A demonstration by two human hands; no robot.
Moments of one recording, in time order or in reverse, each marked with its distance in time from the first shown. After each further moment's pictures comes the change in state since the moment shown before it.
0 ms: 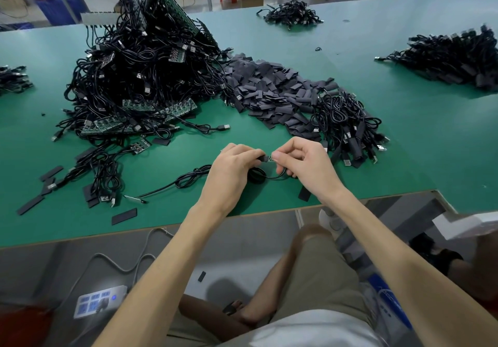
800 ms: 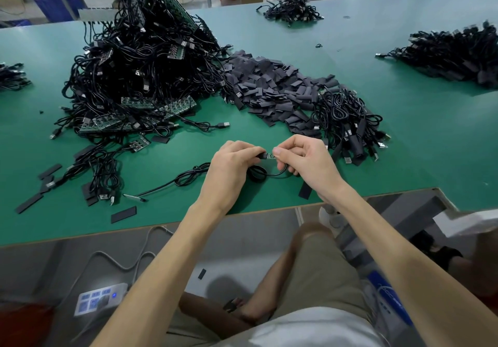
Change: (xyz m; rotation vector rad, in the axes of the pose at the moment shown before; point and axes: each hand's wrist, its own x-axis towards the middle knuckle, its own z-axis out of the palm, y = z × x) left_hand 0.000 0.002 -0.002 -0.070 0.036 -0.016; right_hand 0.001 -0.002 -0.001 0.067 -0.005 0.026
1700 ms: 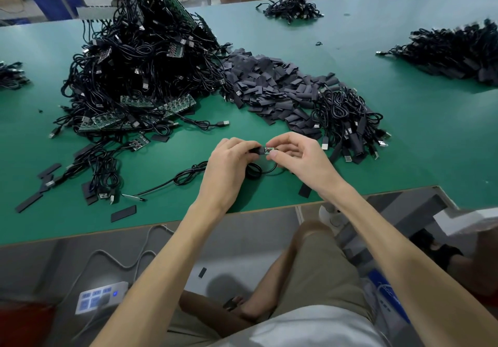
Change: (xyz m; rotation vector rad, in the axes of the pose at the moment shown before) left_hand 0.001 0.004 -0.003 0.033 0.012 -0.091; right_hand 0.000 -0.003 0.004 0.007 -0.070 -0.019
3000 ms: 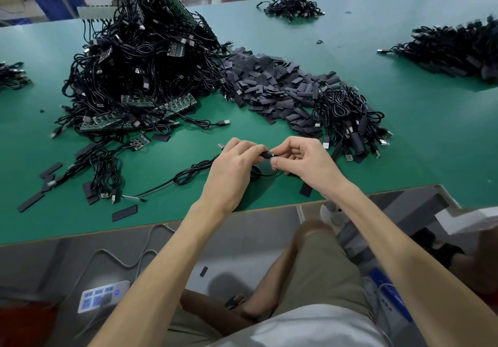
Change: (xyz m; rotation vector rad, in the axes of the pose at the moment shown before) left_hand -0.005 -0.002 0.006 0.175 -0.050 0.183; right_hand 0.000 0.006 -0.005 0.005 -0.048 0.017
